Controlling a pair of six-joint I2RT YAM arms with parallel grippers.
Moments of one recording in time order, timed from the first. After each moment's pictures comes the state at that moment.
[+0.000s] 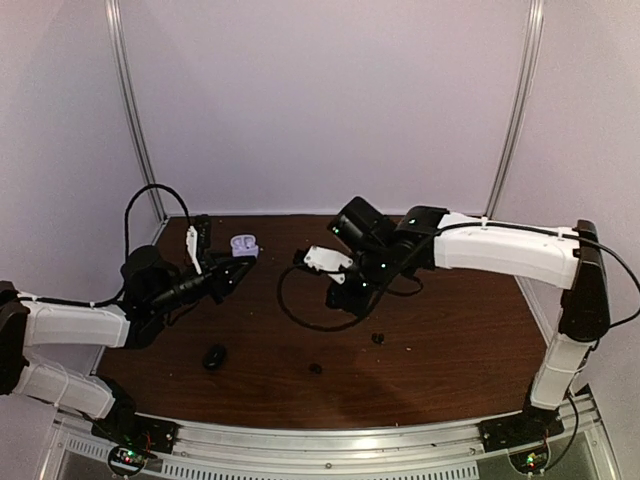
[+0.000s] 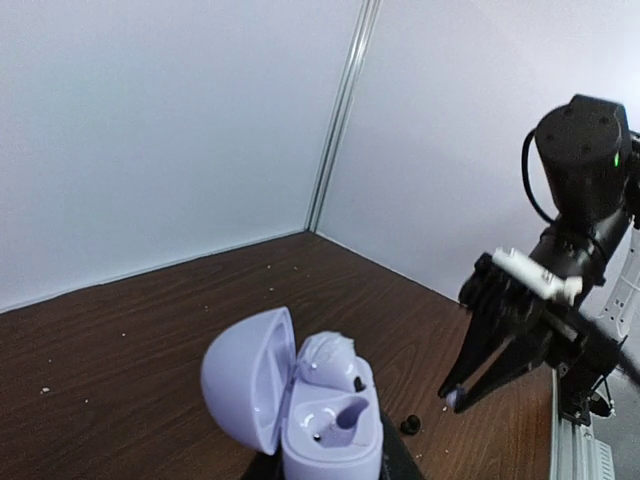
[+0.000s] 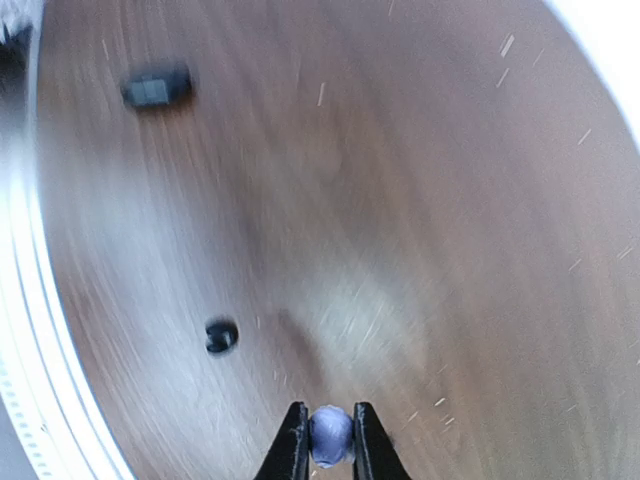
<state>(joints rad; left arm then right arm) -0.56 1.23 0.42 0.88 0.42 -0.28 1.00 1.82 1.57 -0.80 -0.03 -0.18</state>
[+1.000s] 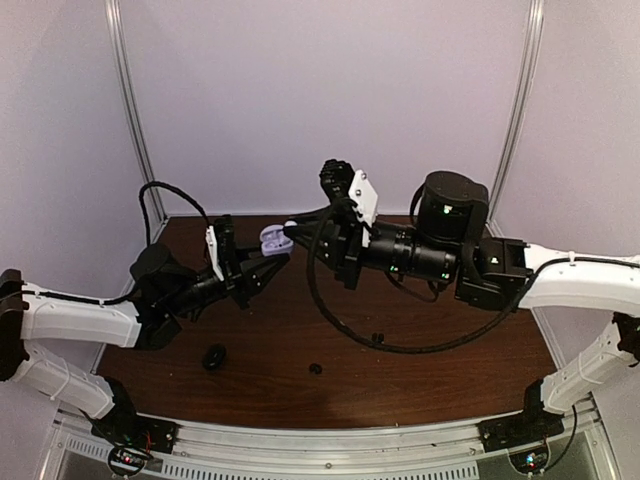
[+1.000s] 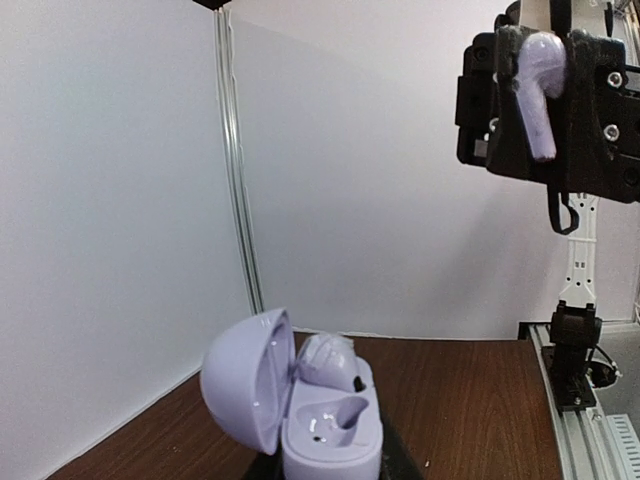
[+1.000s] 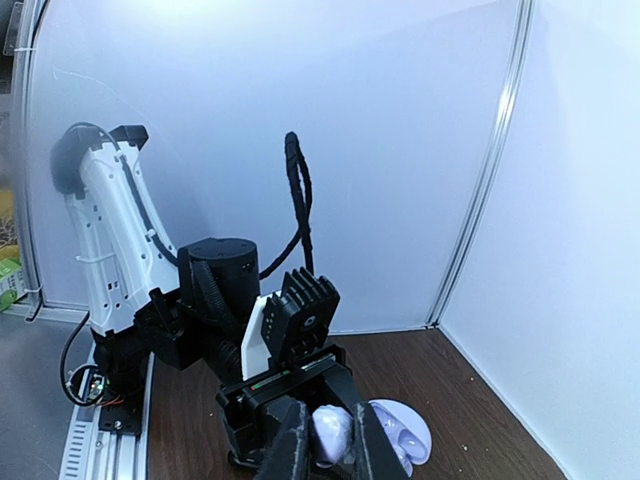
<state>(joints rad) -0.82 1.28 0.53 1.02 0.39 0.03 1.18 1.38 1.23 0.21 -0.09 -0.20</state>
